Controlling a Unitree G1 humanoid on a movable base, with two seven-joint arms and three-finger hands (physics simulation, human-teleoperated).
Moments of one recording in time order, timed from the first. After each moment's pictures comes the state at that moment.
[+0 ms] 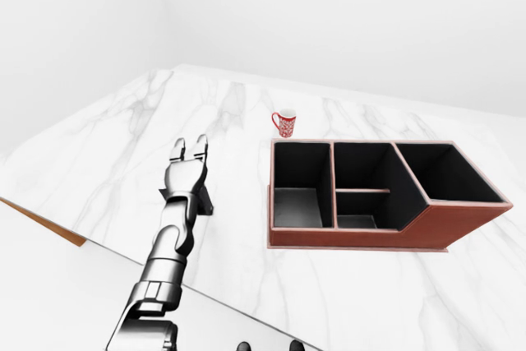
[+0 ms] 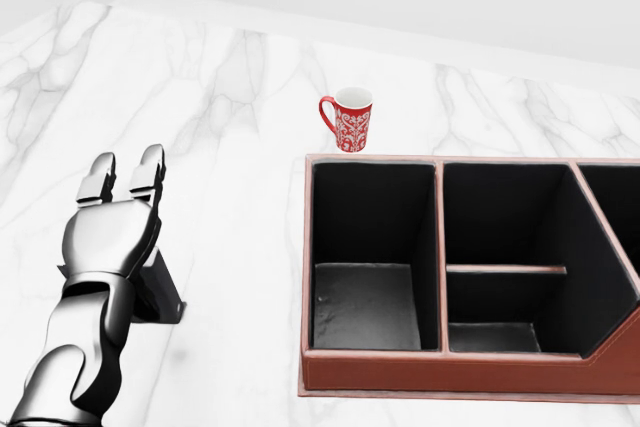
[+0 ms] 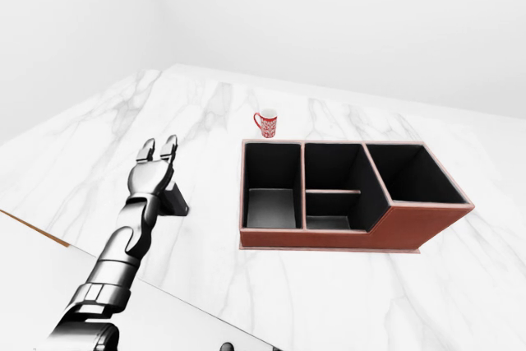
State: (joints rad) left arm -0.45 0.19 0.01 0.49 1.24 0.09 0.10; right arm 0.03 -0.60 -1.20 -0.55 1.03 0.09 -0.16
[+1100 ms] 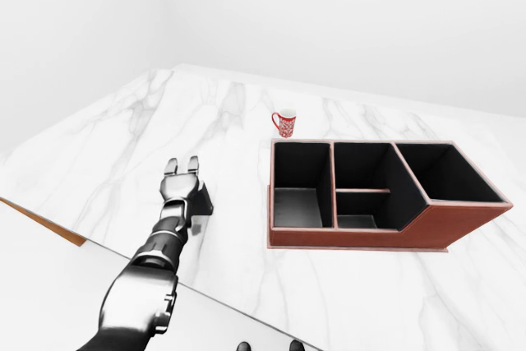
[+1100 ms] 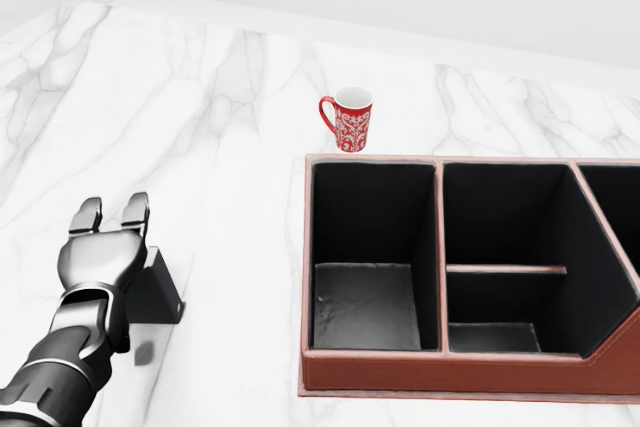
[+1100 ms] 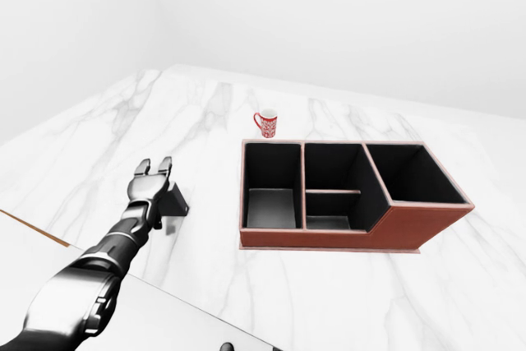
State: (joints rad) left arm -0.77 0.27 -0.09 1.31 1.21 0.09 0.34; right arm 0.03 -0.59 -1.18 -0.55 0.99 0.09 -0.14
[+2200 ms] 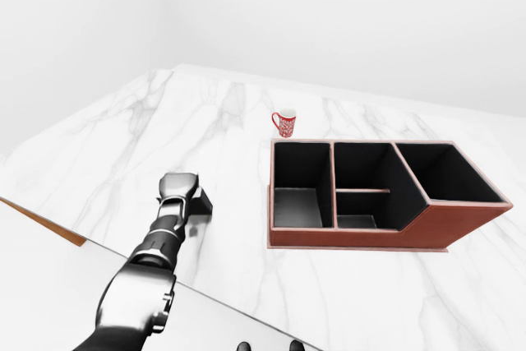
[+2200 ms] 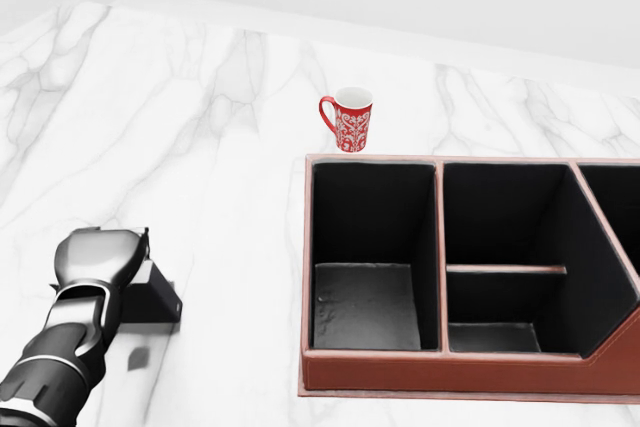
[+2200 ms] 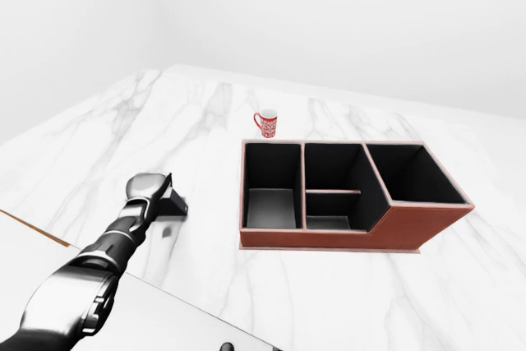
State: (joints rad) left arm -0.78 0.28 -0.13 1.32 1.22 0.09 0.30; right arm 0.03 -0.58 -1.18 -0.55 0.97 0.09 -0.13
